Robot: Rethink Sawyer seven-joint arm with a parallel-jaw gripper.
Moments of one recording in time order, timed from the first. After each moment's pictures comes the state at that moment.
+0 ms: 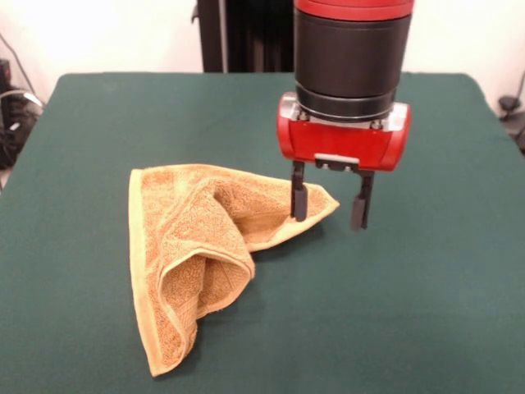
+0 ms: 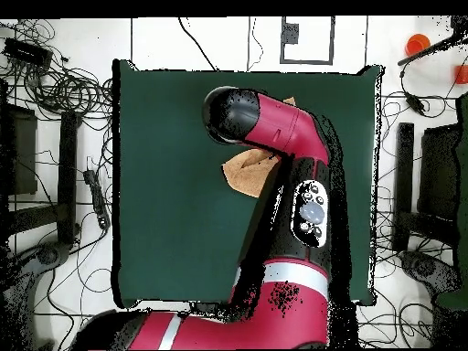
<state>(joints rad) -0.03 -0.37 -0.18 1.13 0.28 0.70 1.72</state>
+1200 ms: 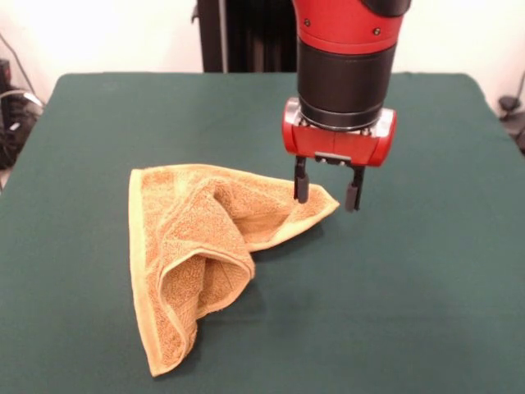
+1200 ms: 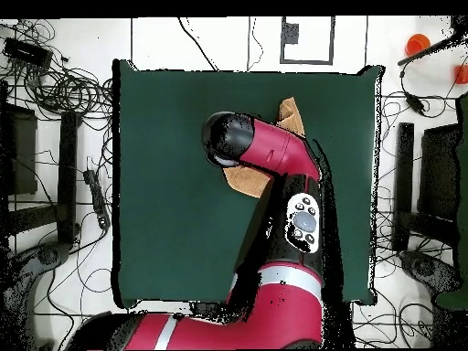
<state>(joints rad) -0.03 -0.37 -0.18 1.27 0.28 0.70 1.72</state>
